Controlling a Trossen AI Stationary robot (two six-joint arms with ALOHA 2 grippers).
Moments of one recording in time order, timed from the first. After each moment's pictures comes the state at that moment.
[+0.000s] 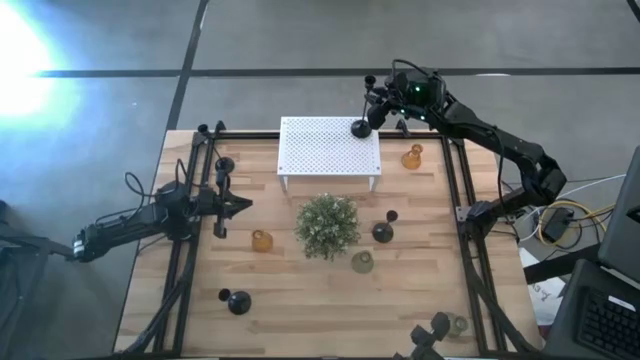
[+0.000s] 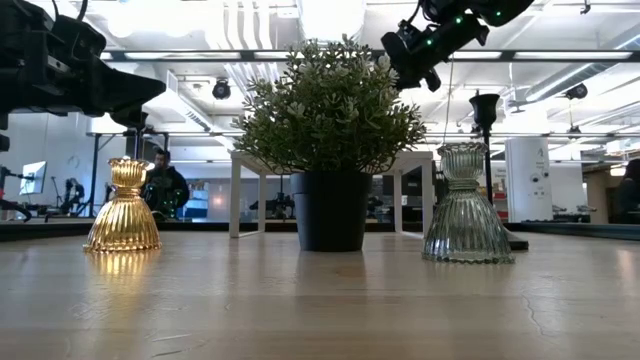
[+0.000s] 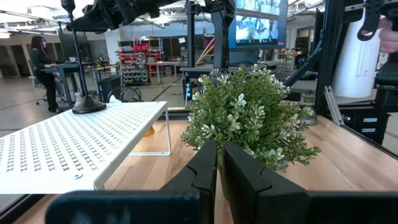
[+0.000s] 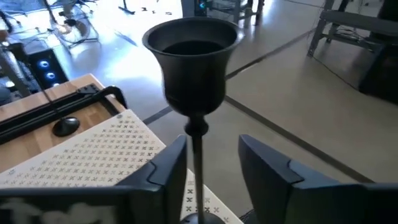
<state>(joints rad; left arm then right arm) 0.31 0.05 0.01 0.05 0.26 0.05 -0.73 1.43 1.26 -0.17 -0.02 0.05</state>
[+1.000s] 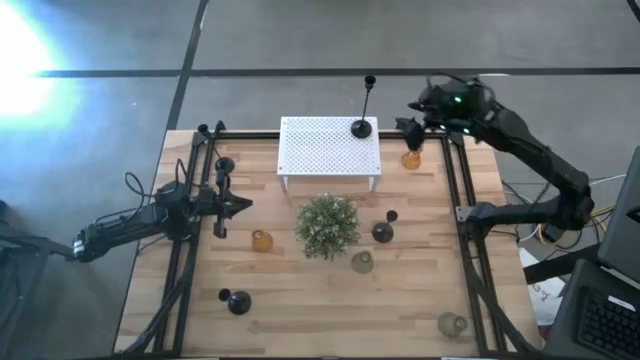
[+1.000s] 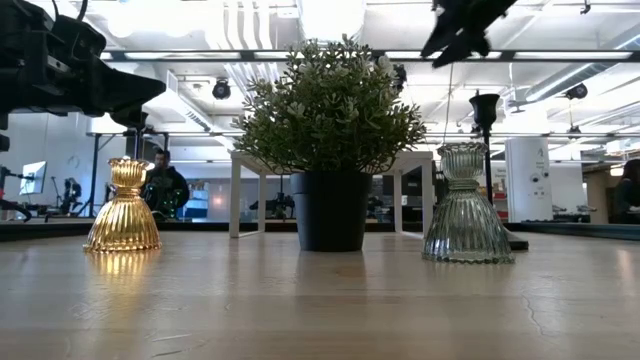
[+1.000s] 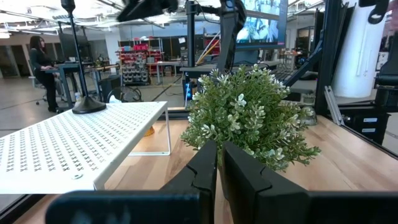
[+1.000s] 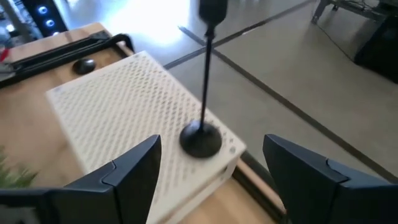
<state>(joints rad) 0.31 0.05 0.01 0.05 0.26 0.04 -0.69 1.11 1.30 -0.71 -0.01 -0.01</state>
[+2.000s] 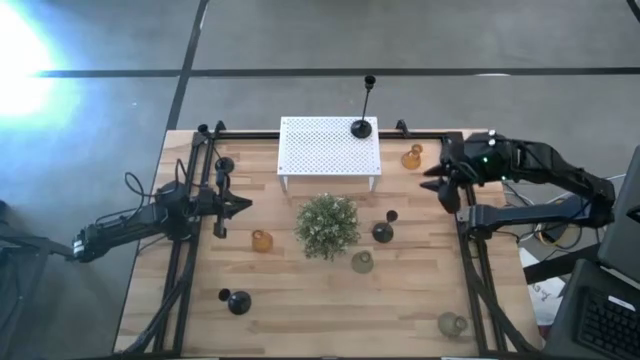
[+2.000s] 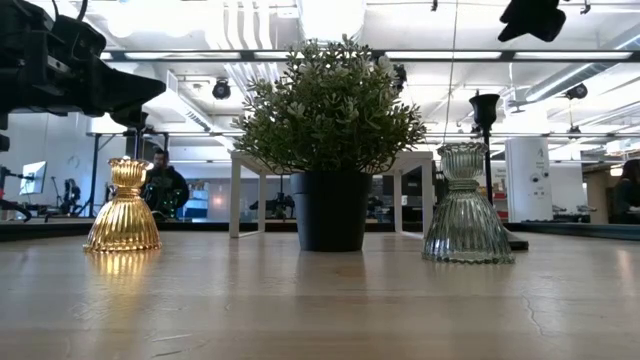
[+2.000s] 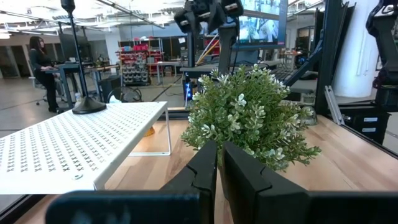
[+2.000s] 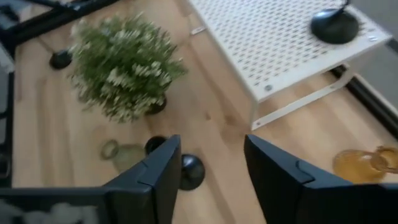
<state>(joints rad) 0.31 0.05 0.01 0.05 0.26 0.05 -0.22 0.81 1.16 -1.09 -0.01 0.27</state>
